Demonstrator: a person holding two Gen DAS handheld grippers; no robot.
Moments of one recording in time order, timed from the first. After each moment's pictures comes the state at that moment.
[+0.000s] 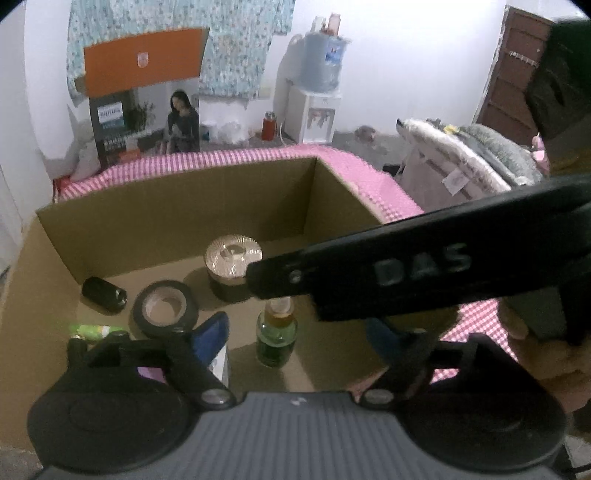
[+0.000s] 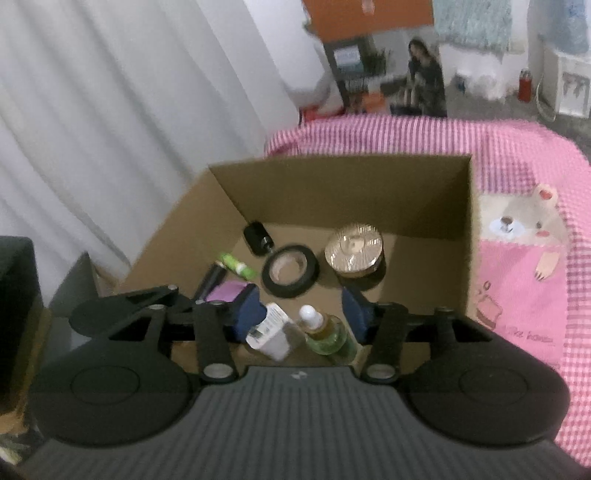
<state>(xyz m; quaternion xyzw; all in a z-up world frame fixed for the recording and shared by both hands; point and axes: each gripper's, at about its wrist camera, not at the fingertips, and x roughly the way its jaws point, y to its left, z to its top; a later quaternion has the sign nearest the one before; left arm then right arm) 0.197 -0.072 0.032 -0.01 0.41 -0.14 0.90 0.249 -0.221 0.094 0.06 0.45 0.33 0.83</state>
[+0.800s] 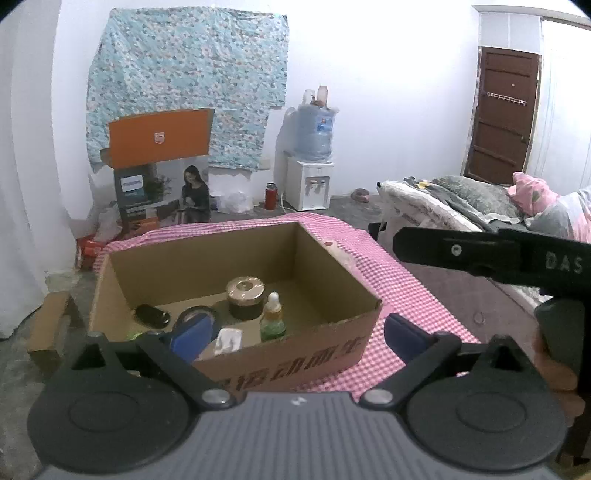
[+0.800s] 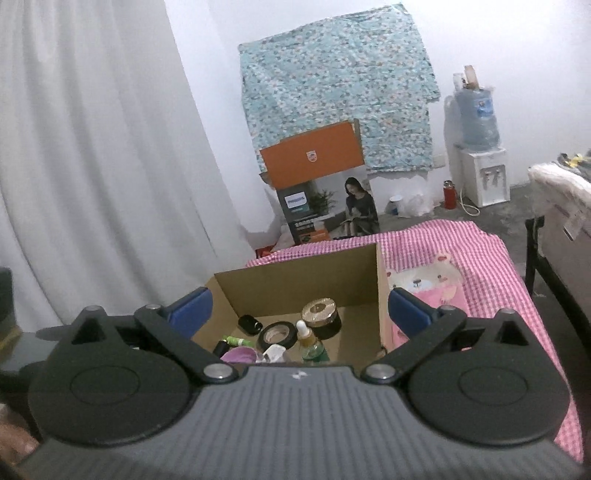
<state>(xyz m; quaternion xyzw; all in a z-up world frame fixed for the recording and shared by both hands) 0.074 -0.051 0.098 0.01 0.30 -0.14 0.94 0.074 -0.301 0.152 0.13 0.24 0.21 0.94</state>
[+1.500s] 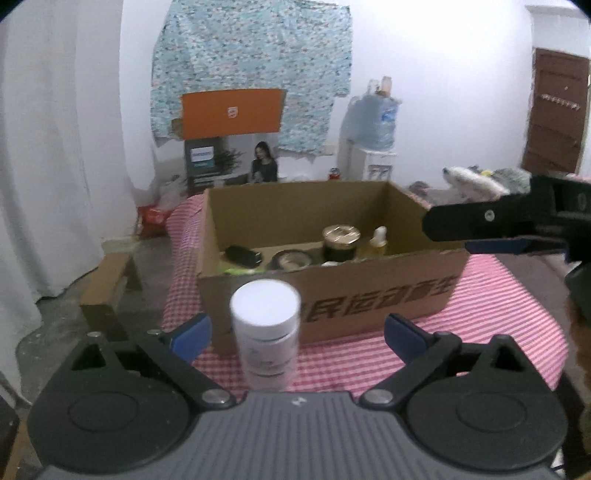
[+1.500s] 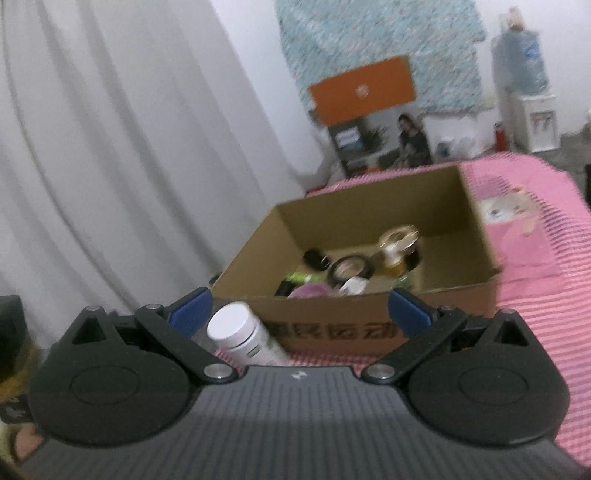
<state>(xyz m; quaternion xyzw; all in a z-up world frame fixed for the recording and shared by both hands) 0.037 0.026 0.048 0.00 0.32 -0.04 0.95 0.085 -0.214 0.111 0.13 0.33 0.30 0.88</state>
